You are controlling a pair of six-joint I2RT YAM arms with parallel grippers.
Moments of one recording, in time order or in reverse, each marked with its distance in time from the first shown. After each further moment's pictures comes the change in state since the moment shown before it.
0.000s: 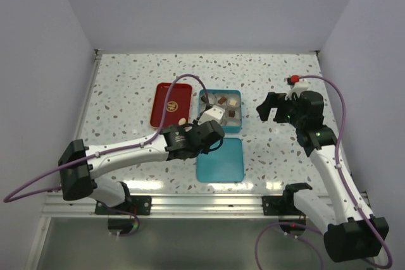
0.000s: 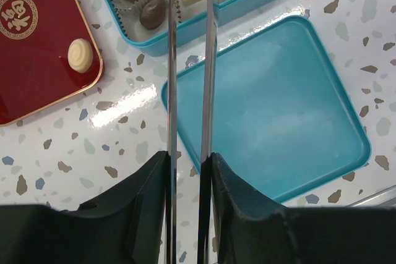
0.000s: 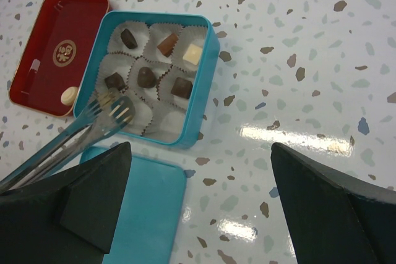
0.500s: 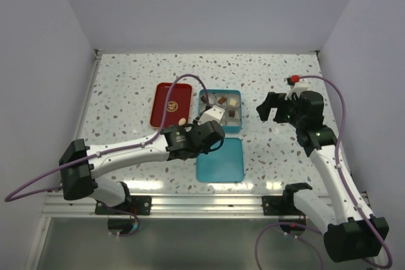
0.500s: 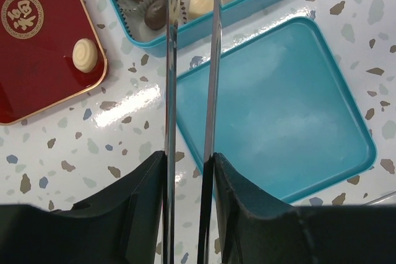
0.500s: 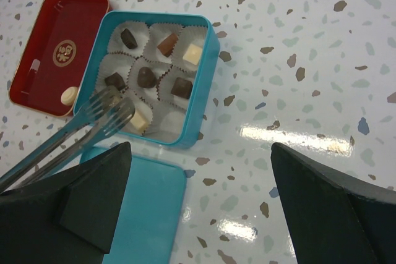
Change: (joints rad) left arm -0.001 0.008 0.000 -0.002 -0.008 -0.001; right arm 0.000 0.000 0.000 0.000 0.000 0.000
